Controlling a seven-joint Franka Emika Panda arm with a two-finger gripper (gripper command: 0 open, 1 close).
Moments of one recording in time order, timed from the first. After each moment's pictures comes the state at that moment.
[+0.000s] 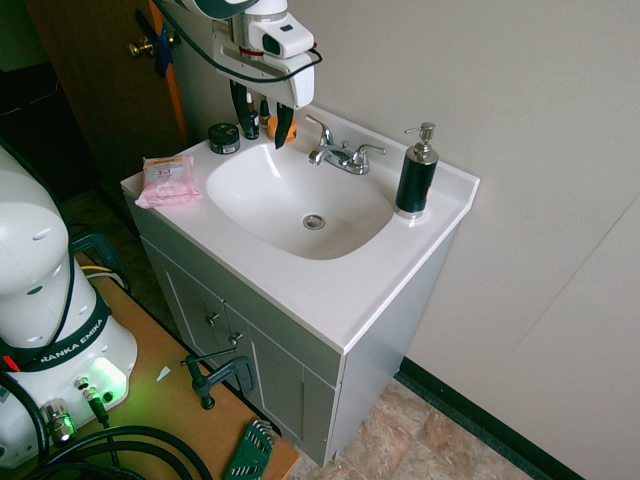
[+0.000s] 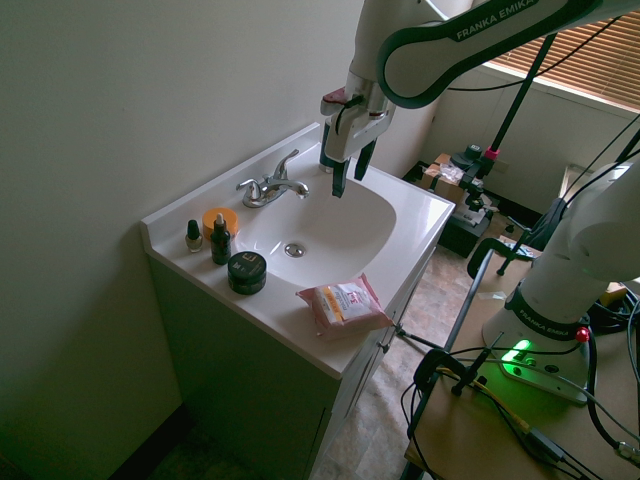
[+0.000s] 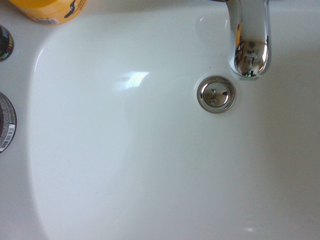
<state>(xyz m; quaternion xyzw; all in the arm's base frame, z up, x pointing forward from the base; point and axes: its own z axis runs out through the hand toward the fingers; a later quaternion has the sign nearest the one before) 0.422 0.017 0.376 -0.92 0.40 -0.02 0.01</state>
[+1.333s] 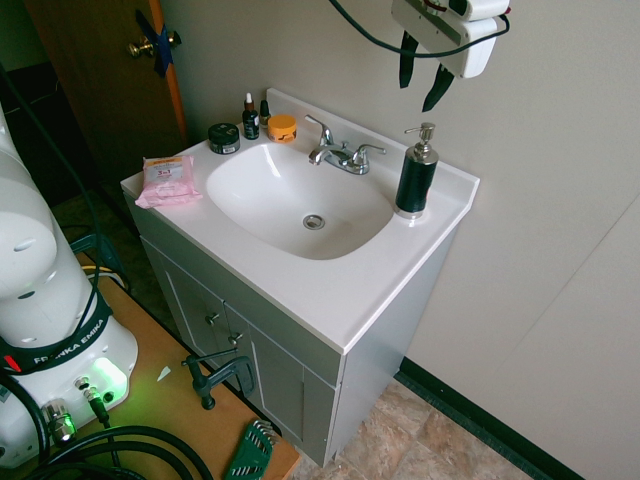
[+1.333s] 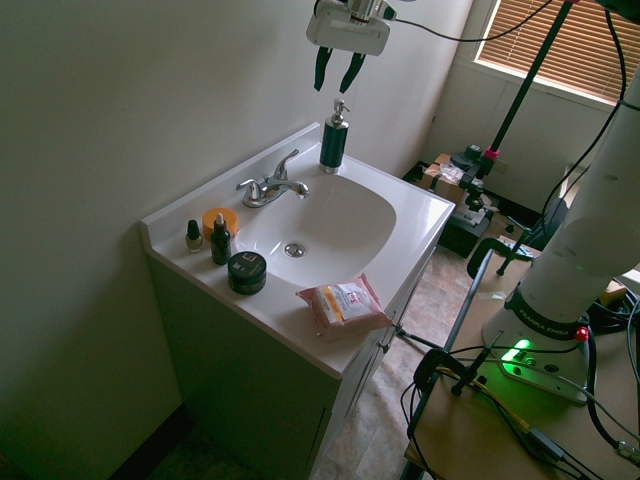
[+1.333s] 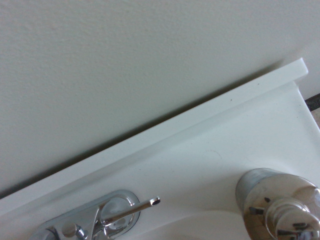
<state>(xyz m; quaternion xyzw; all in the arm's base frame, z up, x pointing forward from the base) 0.573 -0.207 0.467 -0.80 0.59 -0.04 0.09</state>
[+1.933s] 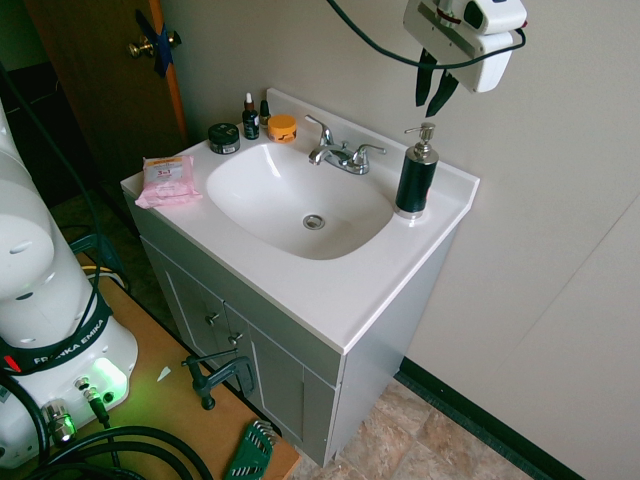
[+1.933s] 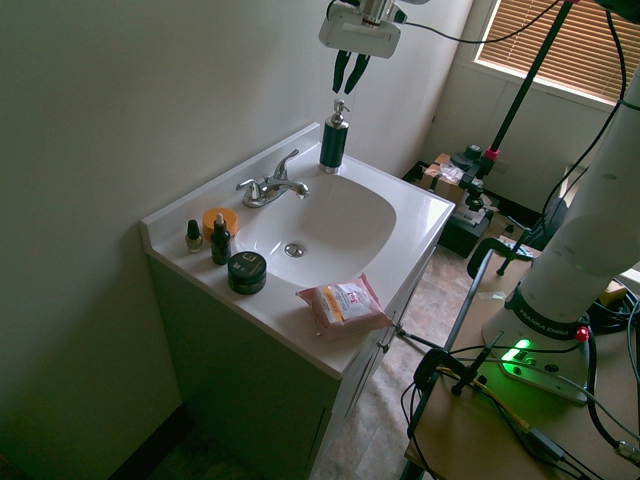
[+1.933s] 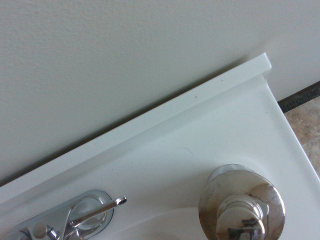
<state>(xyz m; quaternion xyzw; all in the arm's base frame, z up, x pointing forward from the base) 0.561 -0.234 0.461 -0.80 0.60 -0.03 0.09</state>
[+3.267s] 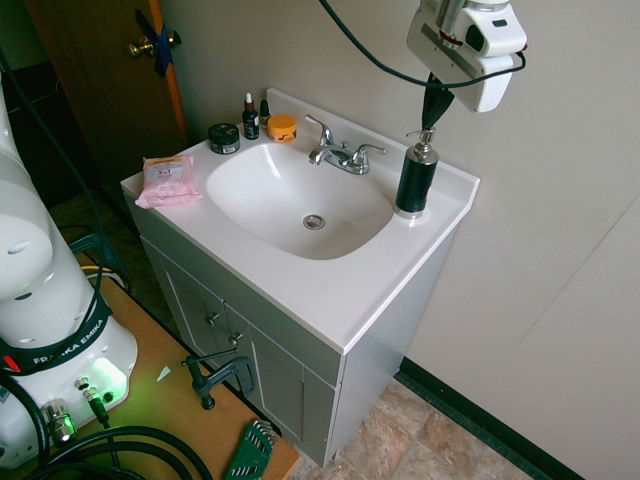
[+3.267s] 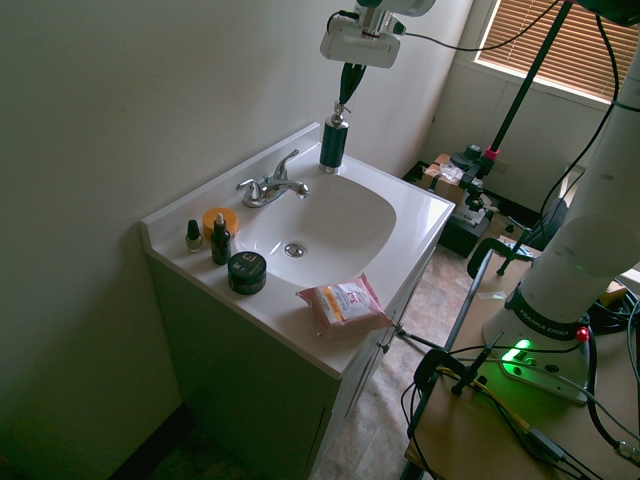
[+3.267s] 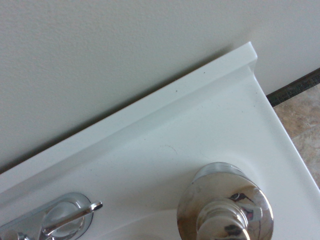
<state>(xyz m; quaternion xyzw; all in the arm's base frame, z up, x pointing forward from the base) 0.563 -0.246 0.429 -0.79 0.61 -0.02 0.08</state>
